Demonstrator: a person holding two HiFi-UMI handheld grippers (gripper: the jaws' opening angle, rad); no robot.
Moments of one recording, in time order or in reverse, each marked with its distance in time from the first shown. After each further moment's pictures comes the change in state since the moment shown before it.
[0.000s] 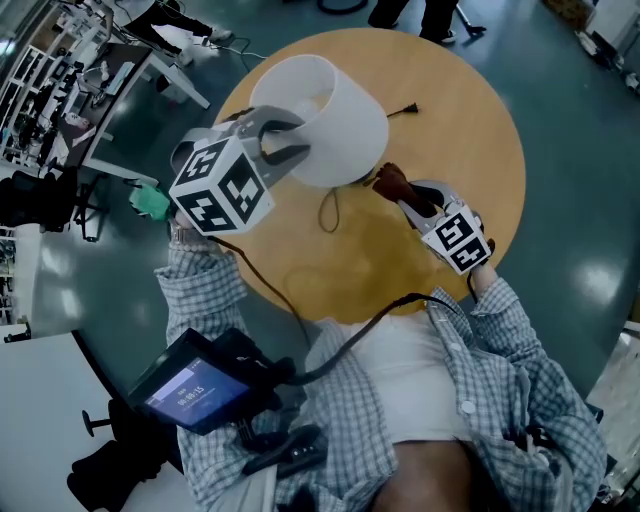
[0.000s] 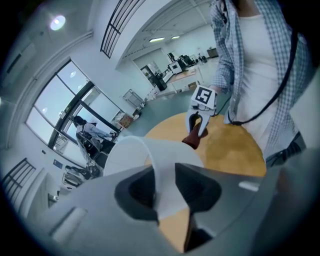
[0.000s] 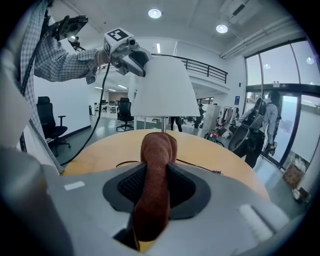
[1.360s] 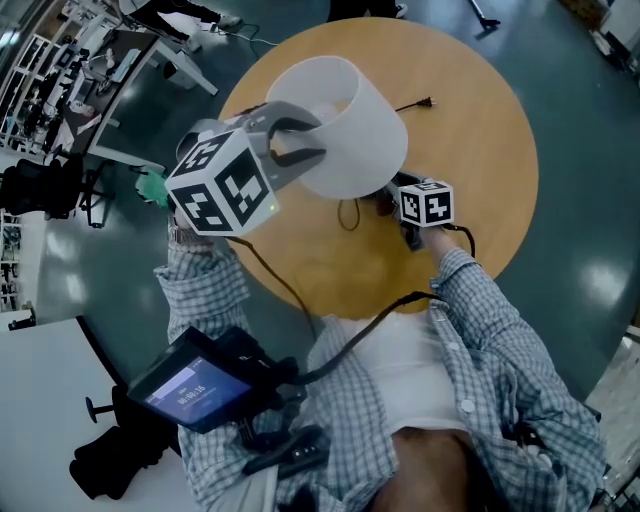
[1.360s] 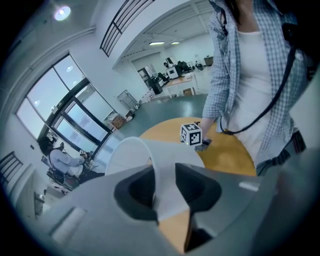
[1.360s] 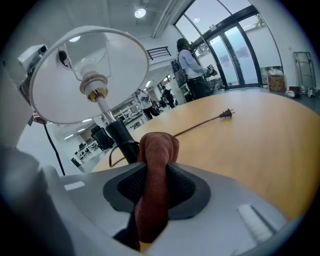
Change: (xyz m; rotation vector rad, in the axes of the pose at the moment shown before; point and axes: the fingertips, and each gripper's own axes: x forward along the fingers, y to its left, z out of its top) left arm -0.007 -0.015 0.021 -0.029 -0.052 -0.104; right arm 0.110 -0.012 -0.061 0.693 0.037 -0.031
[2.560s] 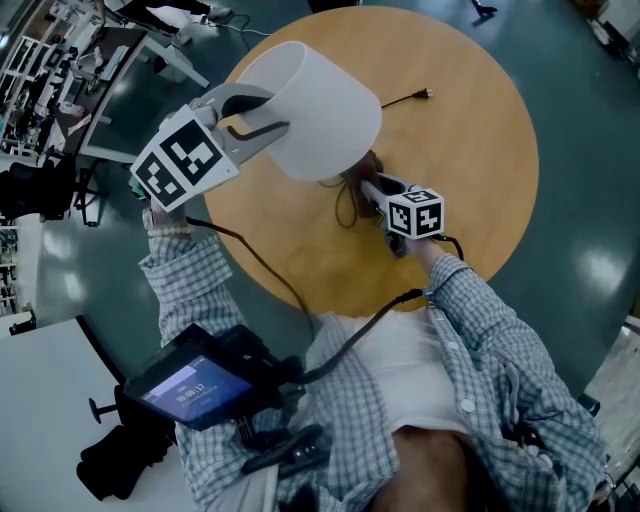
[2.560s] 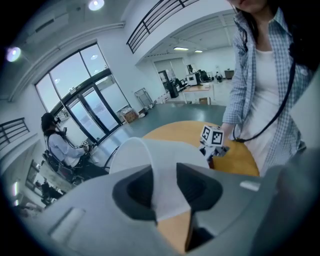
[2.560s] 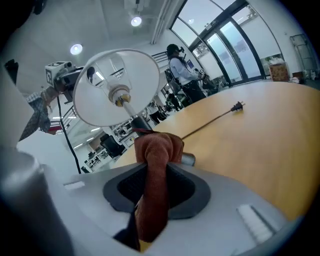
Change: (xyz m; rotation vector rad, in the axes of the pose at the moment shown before) left arm 0.005 0.059 -0.066 -0.245 -0.053 0.076; right arm 0.020 0.033 0.000 0.065 -0.069 0.122
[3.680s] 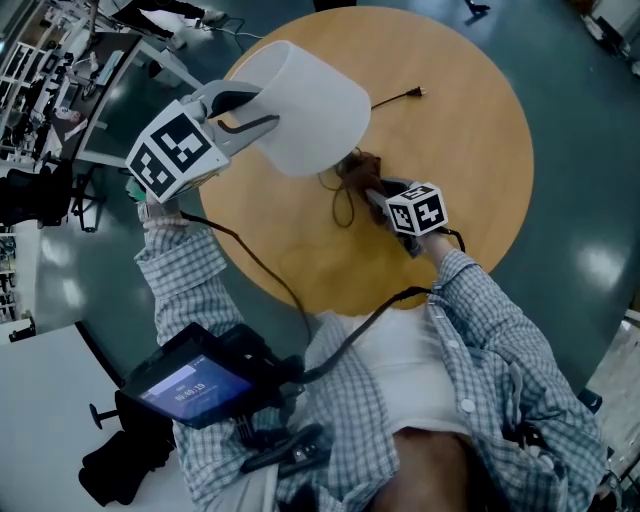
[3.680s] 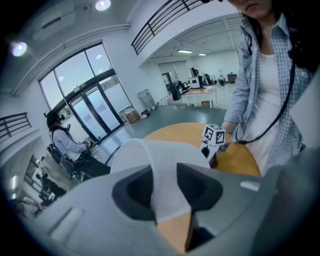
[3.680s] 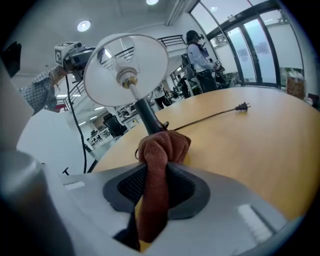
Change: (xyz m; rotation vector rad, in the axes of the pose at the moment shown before) left arm -0.008 0.002 -0.006 -0.038 -0.029 0.013; right arm -0.018 -0.004 -0.034 -0.151 0.207 -0.003
